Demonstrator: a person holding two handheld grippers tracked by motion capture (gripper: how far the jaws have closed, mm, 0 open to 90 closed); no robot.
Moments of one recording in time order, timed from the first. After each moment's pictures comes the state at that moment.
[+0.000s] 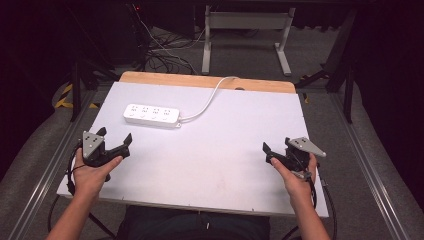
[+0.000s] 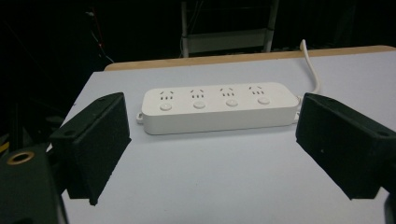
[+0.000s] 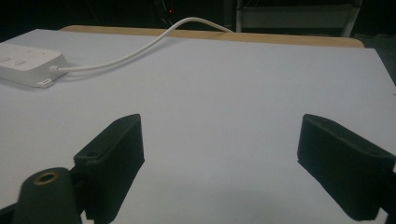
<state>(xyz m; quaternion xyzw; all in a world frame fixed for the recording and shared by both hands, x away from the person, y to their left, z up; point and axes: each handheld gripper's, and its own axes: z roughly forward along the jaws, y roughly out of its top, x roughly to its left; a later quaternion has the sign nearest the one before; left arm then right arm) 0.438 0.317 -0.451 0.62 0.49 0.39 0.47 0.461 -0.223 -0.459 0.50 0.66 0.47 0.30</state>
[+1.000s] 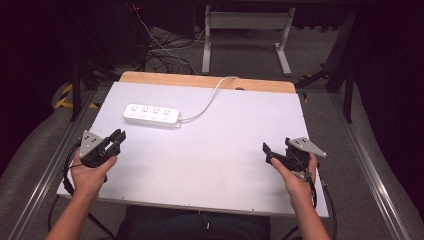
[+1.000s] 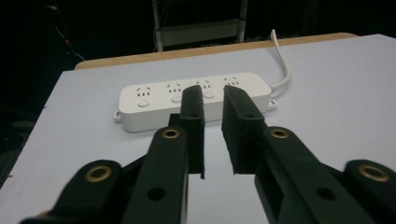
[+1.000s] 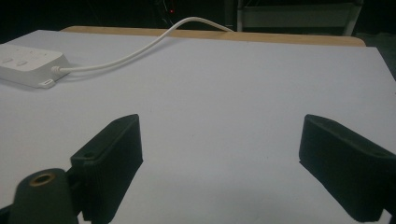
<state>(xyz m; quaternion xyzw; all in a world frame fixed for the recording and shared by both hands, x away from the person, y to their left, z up) 0.434 0.324 -0.445 0.66 0.46 0.35 0.48 0.461 -0.223 -0.460 0.50 0.66 0.48 0.30</state>
